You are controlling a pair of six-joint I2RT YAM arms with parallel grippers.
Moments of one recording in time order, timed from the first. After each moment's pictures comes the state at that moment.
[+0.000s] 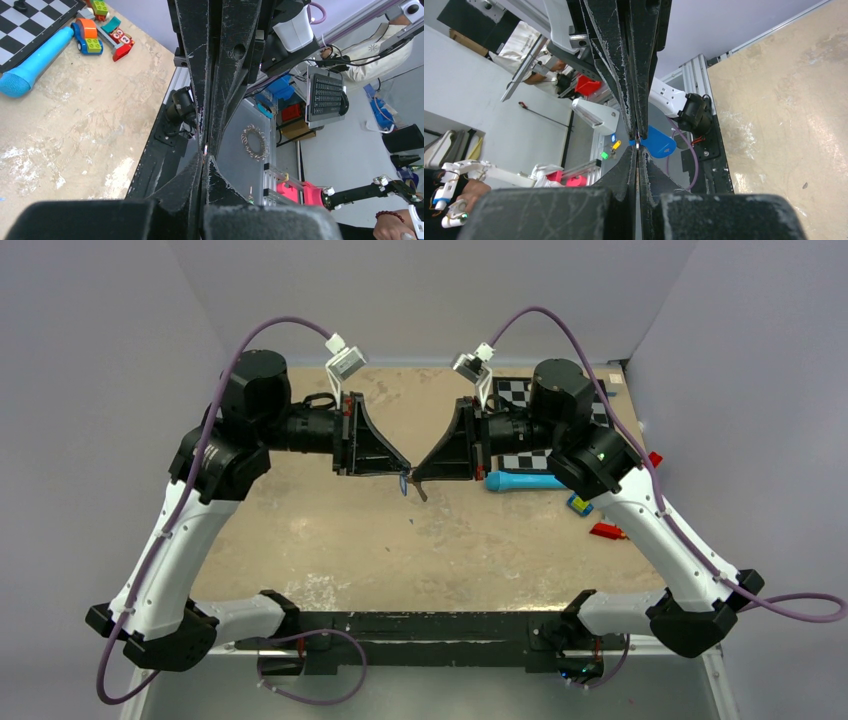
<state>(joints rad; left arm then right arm) -0.55 1.21 1.73 -0.80 0.94 -0.49 0.72 1.27 1.58 -0.42 -0.92 0.62</state>
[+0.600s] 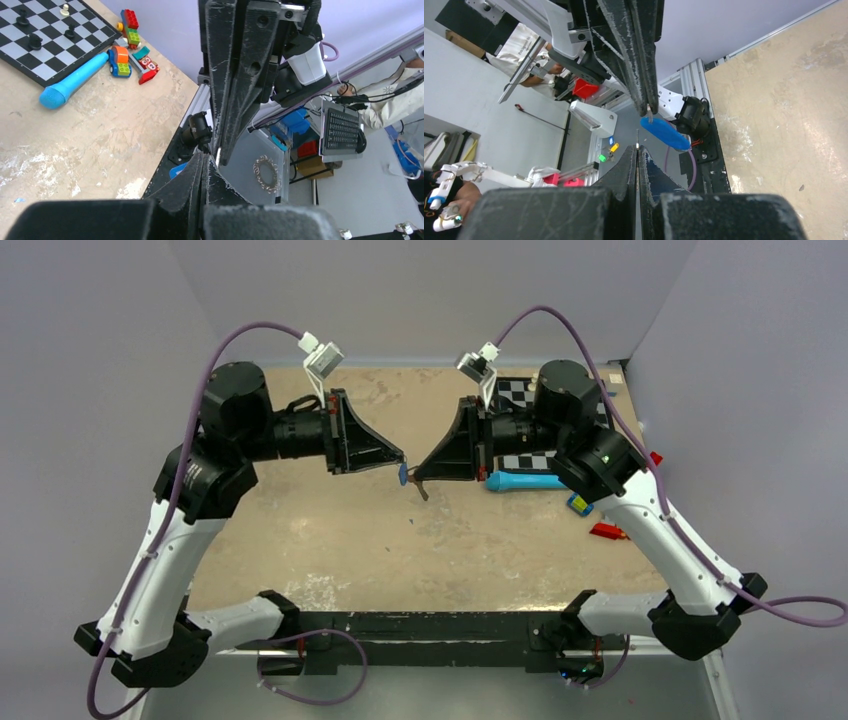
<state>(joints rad) -0.55 1.14 1.69 -0.73 0.78 -0.56 0.72 1.26 1.58 -0.42 -0.90 0.62</state>
